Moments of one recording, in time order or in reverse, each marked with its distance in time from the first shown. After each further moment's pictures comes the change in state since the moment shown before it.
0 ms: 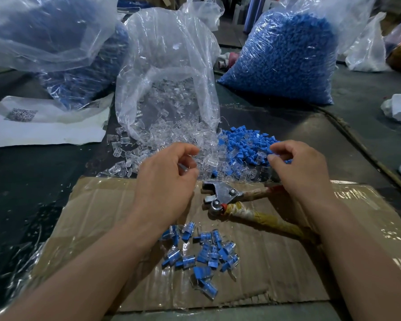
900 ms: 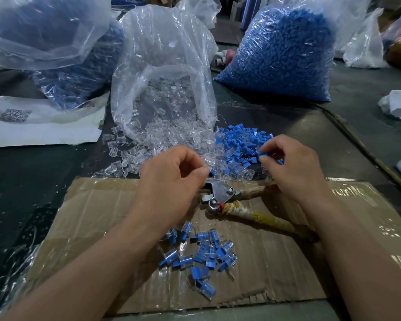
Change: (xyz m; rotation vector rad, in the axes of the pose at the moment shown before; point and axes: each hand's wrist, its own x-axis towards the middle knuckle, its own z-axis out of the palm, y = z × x) left_hand -0.005 0.004 0.001 -0.231 -0.080 -0.067; right_hand -0.001 -0.005 -0.001 0.028 -0.061 -0.148
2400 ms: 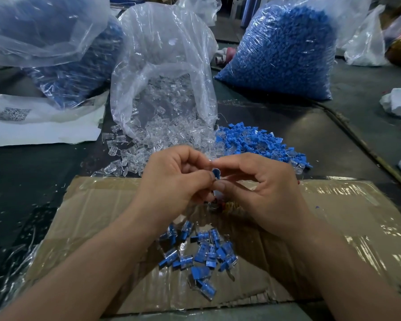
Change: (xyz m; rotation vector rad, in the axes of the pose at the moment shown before) left_hand 0.000 0.008 -0.006 -0.418 -0.189 -0.120; right_hand -0.039 -0.061 -0.001 0.454 -0.130 -0.346
